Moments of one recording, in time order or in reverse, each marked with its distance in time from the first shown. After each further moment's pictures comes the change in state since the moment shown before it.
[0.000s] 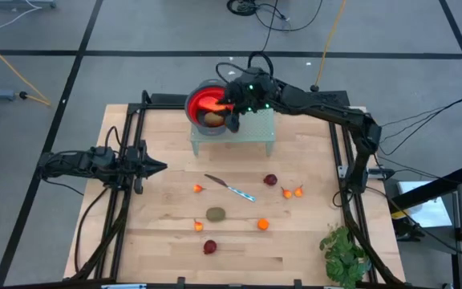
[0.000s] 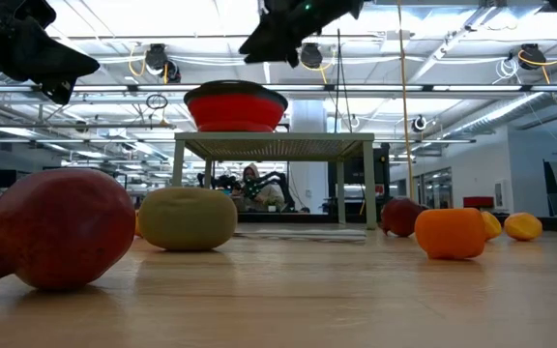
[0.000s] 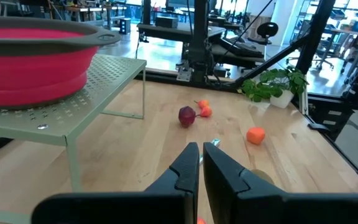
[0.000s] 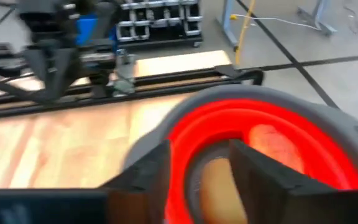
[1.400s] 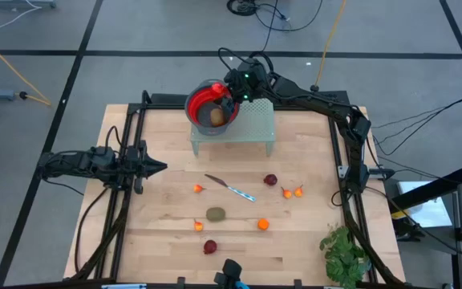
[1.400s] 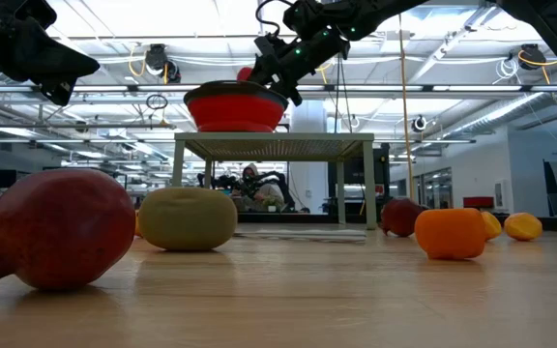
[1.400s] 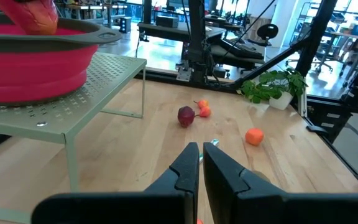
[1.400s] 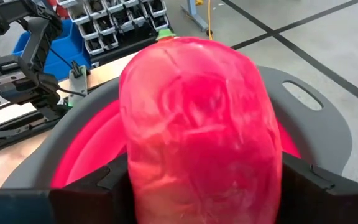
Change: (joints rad) left arm 0.000 0.000 0.000 -0.002 0.000 -0.019; right arm -0.136 0.143 0.035 0.074 -0.031 0.161
